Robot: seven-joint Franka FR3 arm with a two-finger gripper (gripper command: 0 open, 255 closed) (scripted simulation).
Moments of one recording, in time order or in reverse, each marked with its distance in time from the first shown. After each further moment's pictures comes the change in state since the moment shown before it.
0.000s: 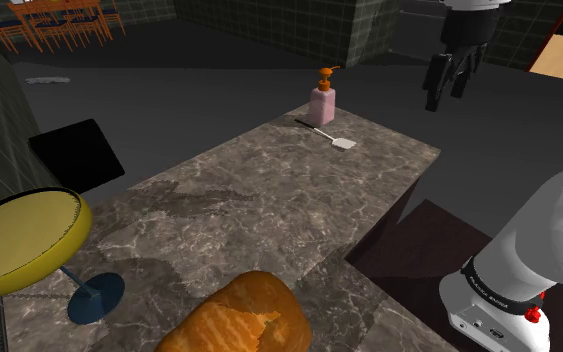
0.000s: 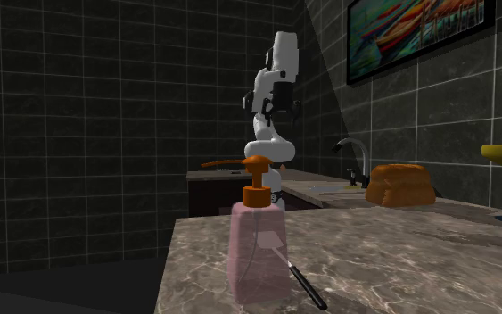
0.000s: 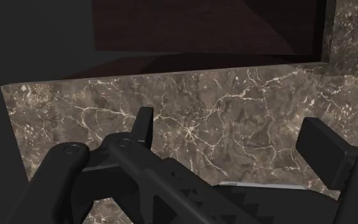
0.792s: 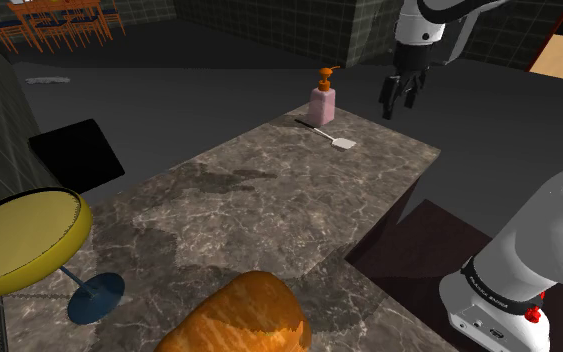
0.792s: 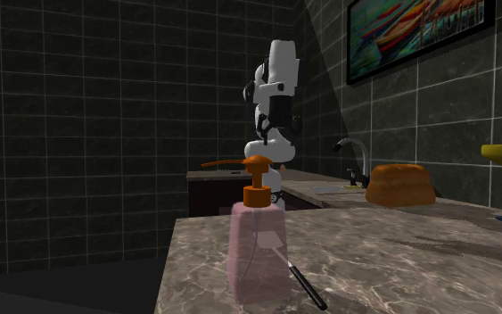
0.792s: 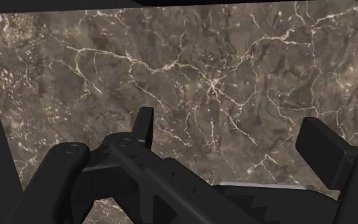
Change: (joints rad) arm -0.001 0.269 -0.084 -0.019 -0.035 0.338 -0.088
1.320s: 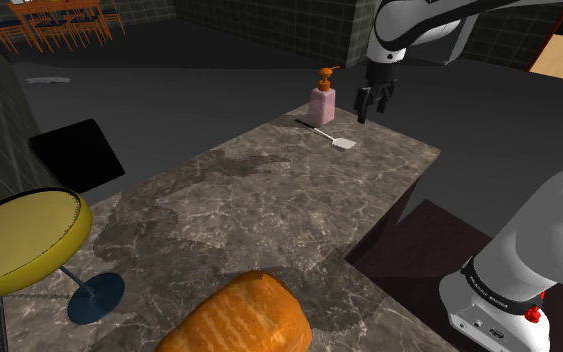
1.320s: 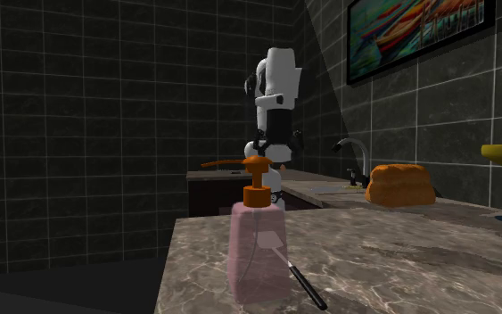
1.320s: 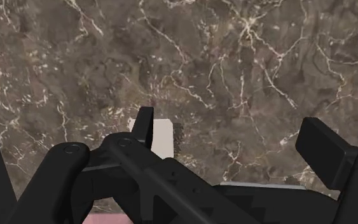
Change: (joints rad) arm 0.007 0.279 -0.059 0.084 0.019 0.234 -0.083
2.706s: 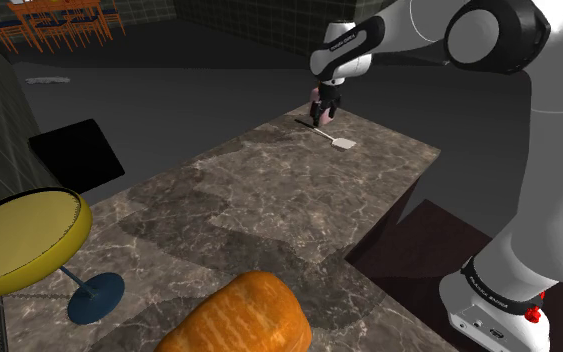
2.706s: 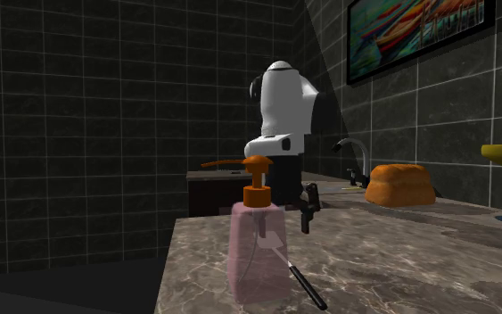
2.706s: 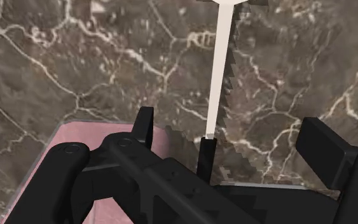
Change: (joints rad) arm -0.059 0.754 -0.003 0.595 0.206 0.236 -0.225
